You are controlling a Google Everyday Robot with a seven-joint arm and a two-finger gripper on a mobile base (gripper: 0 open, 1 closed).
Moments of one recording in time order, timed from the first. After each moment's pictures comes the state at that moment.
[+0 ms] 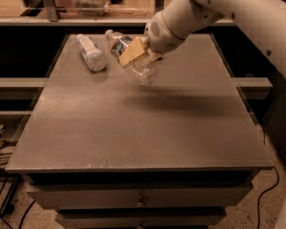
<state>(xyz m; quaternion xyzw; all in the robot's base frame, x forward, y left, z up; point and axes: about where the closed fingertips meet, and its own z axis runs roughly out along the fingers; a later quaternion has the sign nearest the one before) 0.627 0.018 0.914 -0.29 0.89 0.28 0.21</state>
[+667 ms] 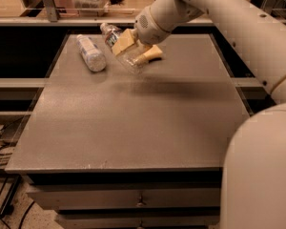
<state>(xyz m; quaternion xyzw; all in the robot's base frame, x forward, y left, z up) 0.684 0.051 0.910 -0.28 0.89 0.30 0.21</state>
